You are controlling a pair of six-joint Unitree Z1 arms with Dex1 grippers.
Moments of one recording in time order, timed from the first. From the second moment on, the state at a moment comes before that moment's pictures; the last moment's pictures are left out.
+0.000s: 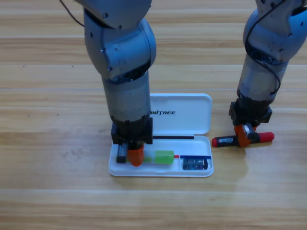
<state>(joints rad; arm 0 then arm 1) -0.91 2.17 -1.66 0.99 0.03 0.65 0.67 2.23 -1.65 0.98 0.01 -1.07</state>
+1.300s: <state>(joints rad) -0.91 2.17 -1.66 0.99 0.02 0.61 0.69 2.17 -1.64 1.08 0.01 -0.98</state>
